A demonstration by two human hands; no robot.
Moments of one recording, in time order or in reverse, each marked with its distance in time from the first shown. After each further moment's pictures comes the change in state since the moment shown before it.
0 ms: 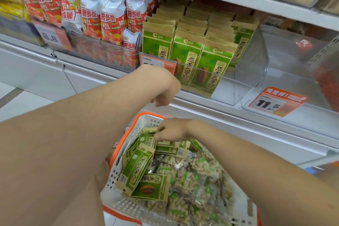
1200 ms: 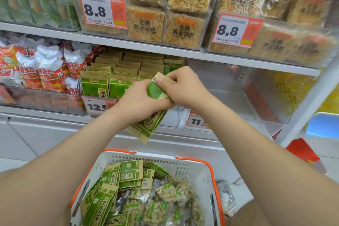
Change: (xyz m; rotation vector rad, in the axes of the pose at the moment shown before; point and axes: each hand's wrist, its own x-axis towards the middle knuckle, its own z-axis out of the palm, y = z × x) left_hand -0.044 0.091 -0.061 -1.304 0.795 0.223; right_hand -0.205 0.042 -0.130 0.415 1.068 0.032
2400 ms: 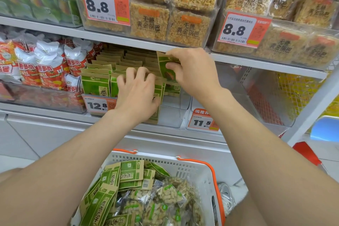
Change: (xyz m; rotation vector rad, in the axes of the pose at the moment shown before) left_hand 0.025 -0.030 0.005 1.032 0.324 0.266; right_hand 0.028 0.005 -0.014 -0.542 0.403 -0.488
